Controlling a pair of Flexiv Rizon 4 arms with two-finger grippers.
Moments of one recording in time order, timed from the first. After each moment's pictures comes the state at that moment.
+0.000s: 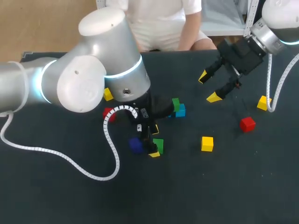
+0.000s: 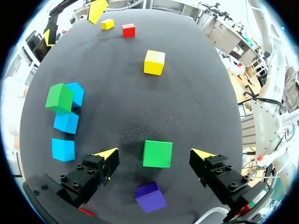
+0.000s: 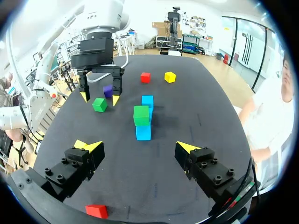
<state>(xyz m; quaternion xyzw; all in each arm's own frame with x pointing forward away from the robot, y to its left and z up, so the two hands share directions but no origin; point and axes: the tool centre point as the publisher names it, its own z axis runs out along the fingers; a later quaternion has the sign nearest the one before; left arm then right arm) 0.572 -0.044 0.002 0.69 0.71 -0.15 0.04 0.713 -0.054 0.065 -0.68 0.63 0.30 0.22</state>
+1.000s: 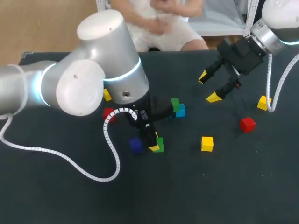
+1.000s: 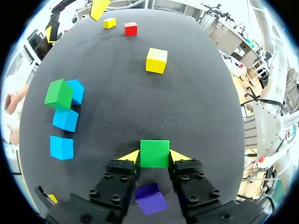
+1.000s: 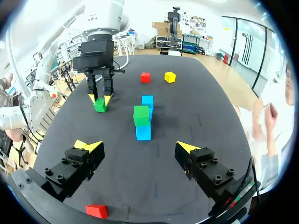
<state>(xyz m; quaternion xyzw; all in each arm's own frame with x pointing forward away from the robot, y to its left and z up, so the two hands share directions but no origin) 0.574 -0.044 -0.003 0.68 0.72 -0.15 0.05 0.713 -0.054 0.065 -0.68 0.63 0.30 0.22</state>
